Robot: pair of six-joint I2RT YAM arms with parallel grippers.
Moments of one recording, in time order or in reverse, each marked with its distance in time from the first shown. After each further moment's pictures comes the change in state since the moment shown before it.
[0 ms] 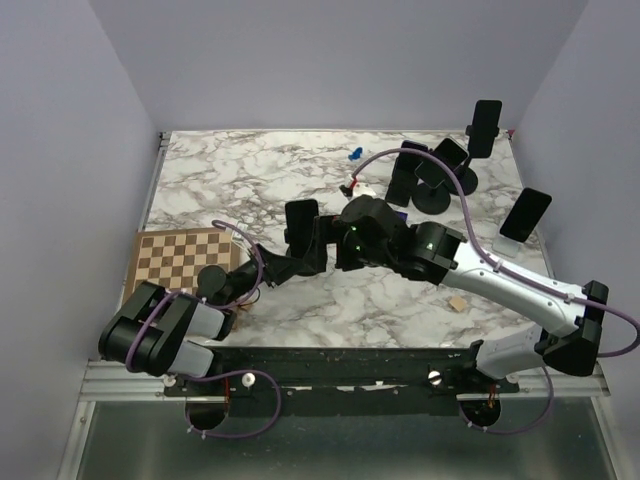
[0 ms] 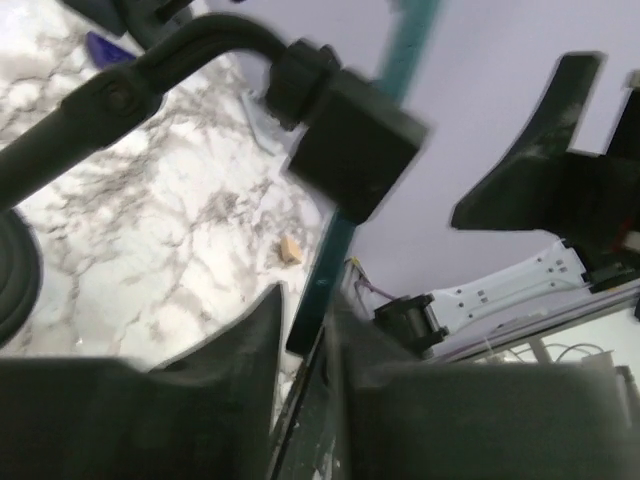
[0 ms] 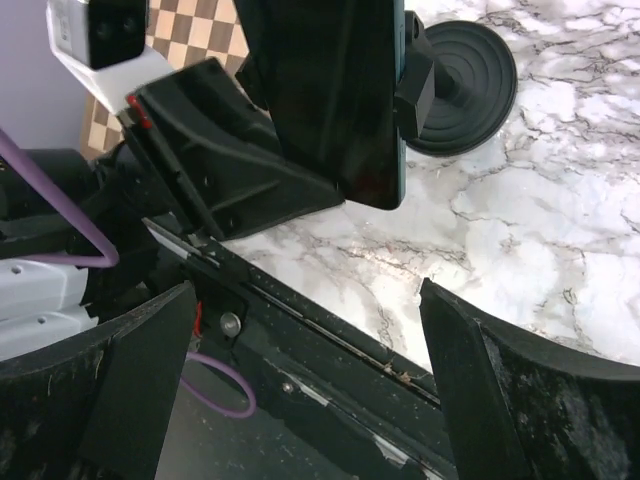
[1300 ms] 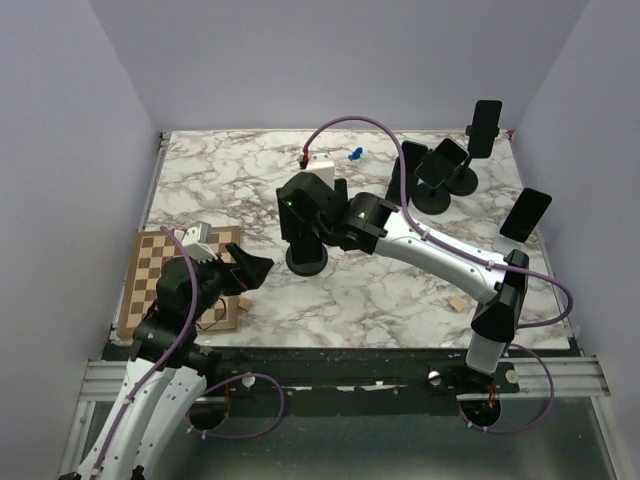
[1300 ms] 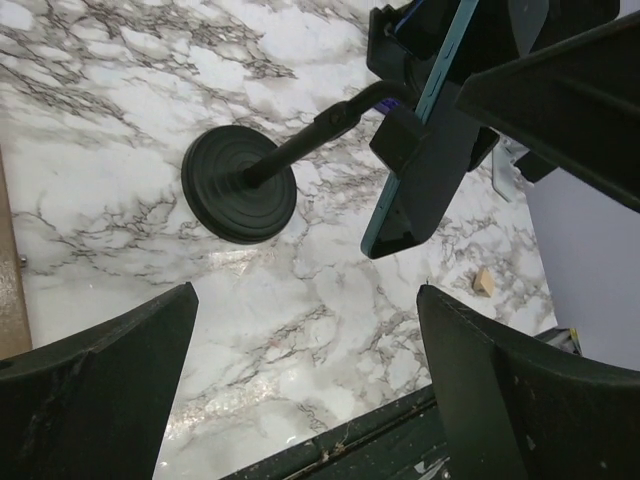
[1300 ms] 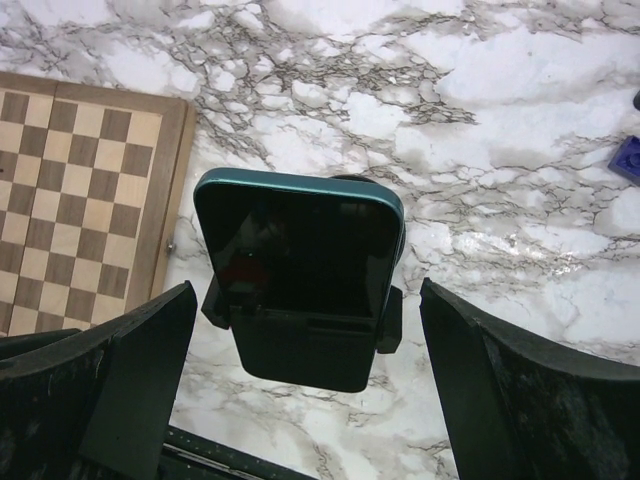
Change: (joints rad) left arm 0.026 -1.018 0.433 -1.975 -0.452 0.483; right arm 0.039 0.436 0.481 -0.154 0.366 -0.134
